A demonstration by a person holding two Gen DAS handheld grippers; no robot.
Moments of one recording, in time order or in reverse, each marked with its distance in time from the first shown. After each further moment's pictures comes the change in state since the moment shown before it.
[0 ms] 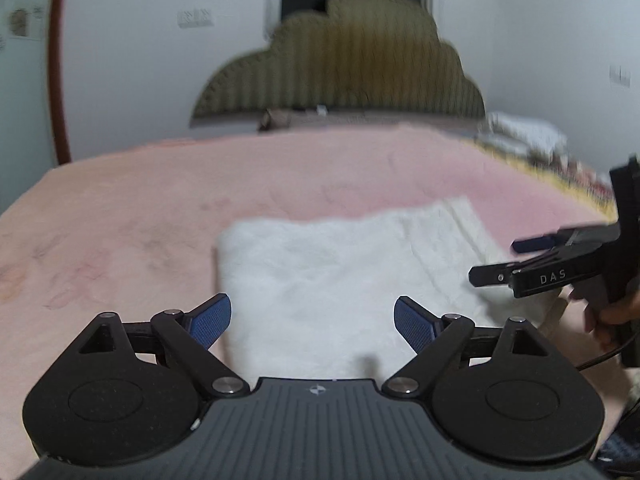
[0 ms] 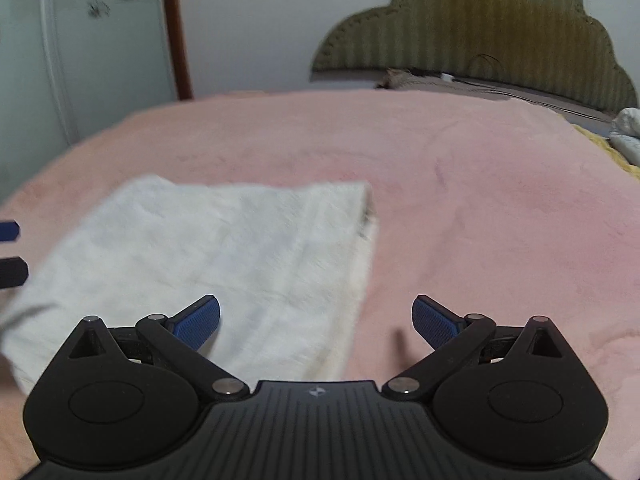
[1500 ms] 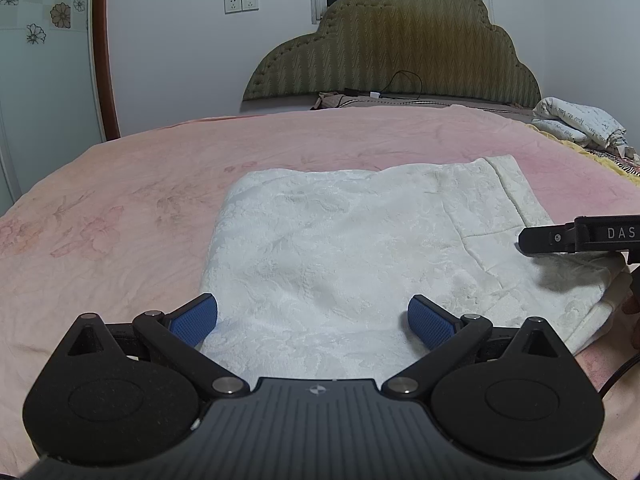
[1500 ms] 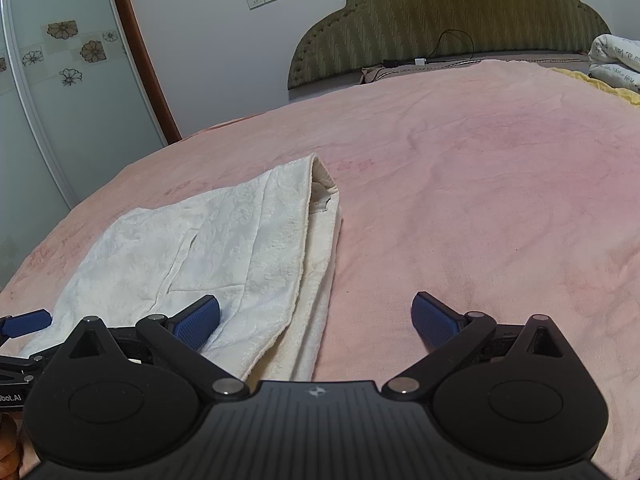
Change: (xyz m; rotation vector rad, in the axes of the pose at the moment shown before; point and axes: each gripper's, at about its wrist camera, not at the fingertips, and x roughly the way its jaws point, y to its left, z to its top) left arm 0.030 -0.032 -0.033 -0.054 -0.007 0.196; right arm 0.007 -0.036 -0.031 0.242 -0.085 0.121
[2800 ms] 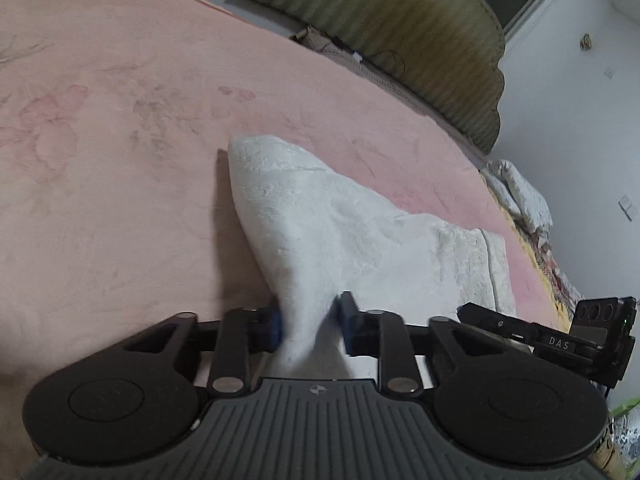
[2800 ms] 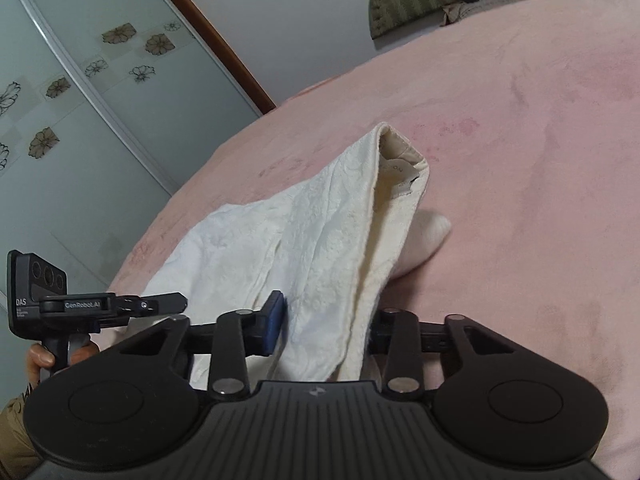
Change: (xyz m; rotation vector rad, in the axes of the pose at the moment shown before) left arm 0.062 0.116 0.032 -0.445 0.230 -0.402; right arm 0.021 -0.010 0.028 0.081 0.156 0.379
